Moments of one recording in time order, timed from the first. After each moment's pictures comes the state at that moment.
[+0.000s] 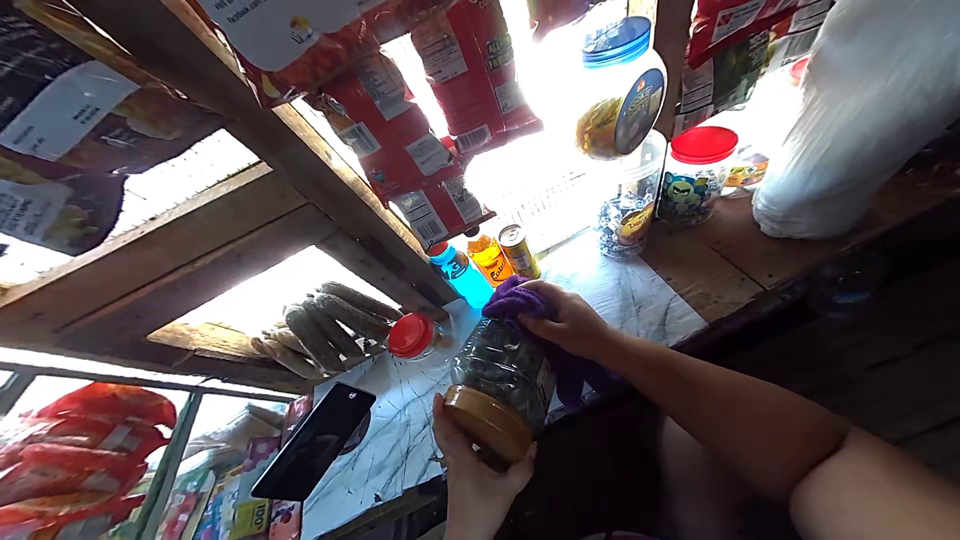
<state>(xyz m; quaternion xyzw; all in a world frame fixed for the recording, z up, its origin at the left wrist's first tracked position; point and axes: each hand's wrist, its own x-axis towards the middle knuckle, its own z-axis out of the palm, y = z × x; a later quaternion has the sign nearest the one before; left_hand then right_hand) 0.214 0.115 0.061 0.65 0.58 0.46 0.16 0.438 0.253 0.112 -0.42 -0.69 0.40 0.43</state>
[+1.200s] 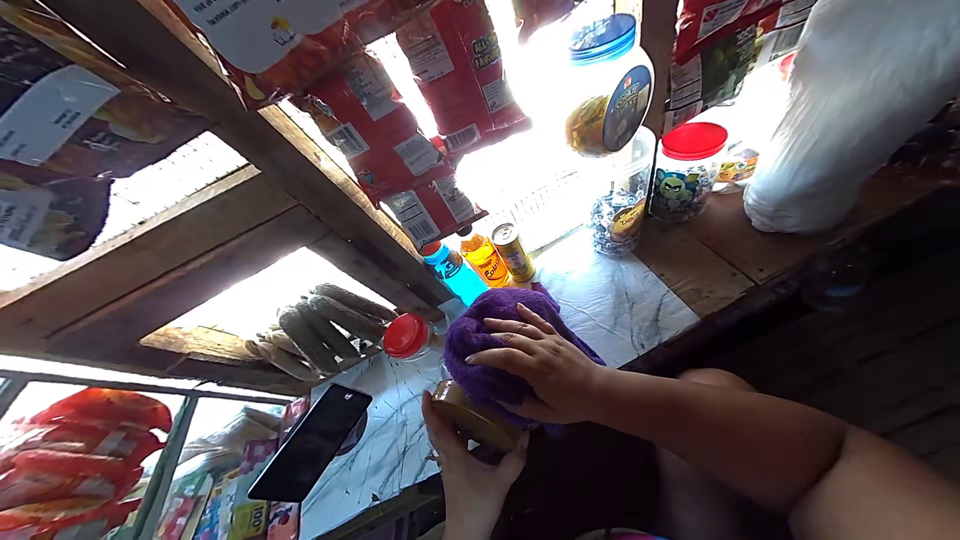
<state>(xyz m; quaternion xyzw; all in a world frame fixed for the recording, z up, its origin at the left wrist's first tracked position) 0.221 0.118 0.068 0.61 0.58 0.50 0.21 0.409 0.203 0.113 -0.27 -0.85 0.14 0.44</state>
